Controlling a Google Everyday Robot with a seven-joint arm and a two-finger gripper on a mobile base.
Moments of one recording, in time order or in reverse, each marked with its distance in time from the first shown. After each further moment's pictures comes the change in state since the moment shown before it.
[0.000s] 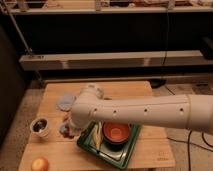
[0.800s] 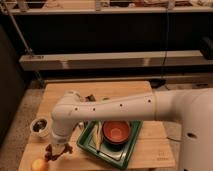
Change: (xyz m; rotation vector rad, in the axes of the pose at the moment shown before) arm 0.049 -0.051 0.050 0.300 0.069 -0.105
